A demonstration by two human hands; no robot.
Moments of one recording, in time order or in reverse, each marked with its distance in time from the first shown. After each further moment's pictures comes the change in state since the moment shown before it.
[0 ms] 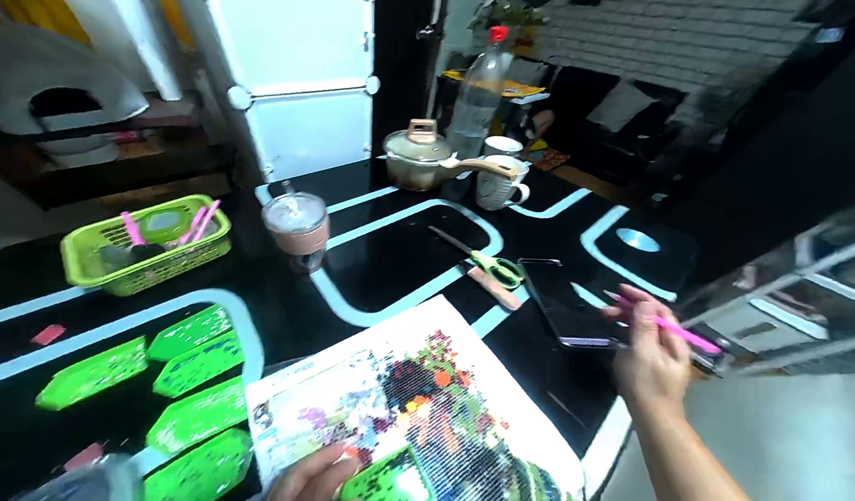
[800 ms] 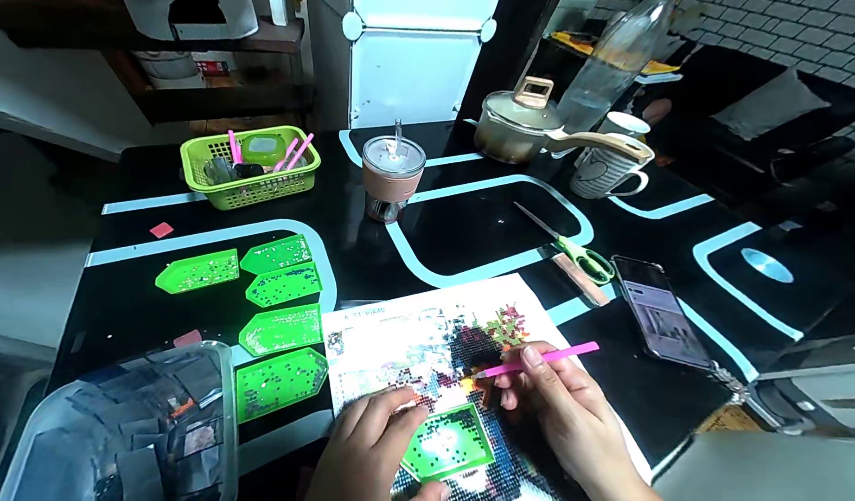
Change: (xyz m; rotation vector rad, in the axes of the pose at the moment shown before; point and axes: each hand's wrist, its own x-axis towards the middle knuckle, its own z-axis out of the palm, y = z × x) left_hand -0.001 0.007 0.009 0.204 -0.013 -0.075; right_hand -0.113 -0.113 0.096 0.629 -0.737 0.291
